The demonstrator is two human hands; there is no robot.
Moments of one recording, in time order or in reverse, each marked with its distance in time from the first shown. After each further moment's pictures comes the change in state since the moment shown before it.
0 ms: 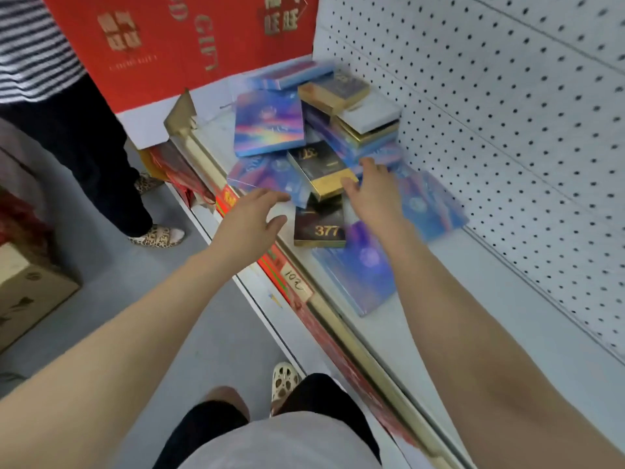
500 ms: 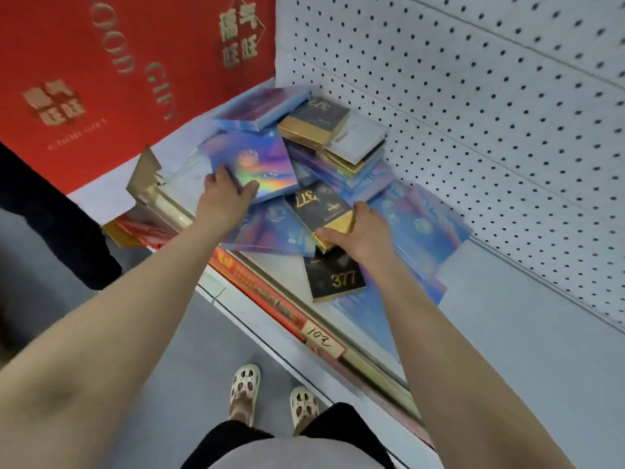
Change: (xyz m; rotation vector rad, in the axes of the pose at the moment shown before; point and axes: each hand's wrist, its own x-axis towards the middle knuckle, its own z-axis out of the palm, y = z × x) left_hand 0.170 -0.070 -0.028 -0.119 -0.061 -0.334; right_hand 0.019 -0.030 0.032 0.080 -0.083 0.362
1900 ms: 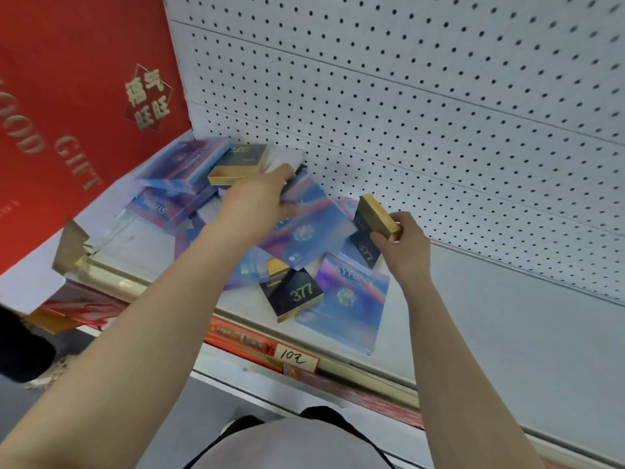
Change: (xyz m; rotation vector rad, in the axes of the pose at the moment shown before) left_hand -0.053 0.139 -0.003 0.275 -0.172 0.817; right_hand -0.080 0.081 -0.087 0.357 0.534 0.233
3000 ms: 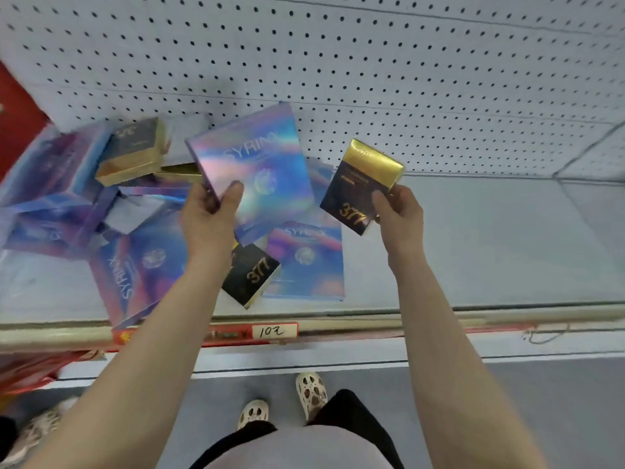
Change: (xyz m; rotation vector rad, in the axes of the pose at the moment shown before) left_hand -0.022 0.019 0.083 -1.223 0.197 -0.291; right_hand -0.057 0.041 -0.033 0.459 0.323 0.356
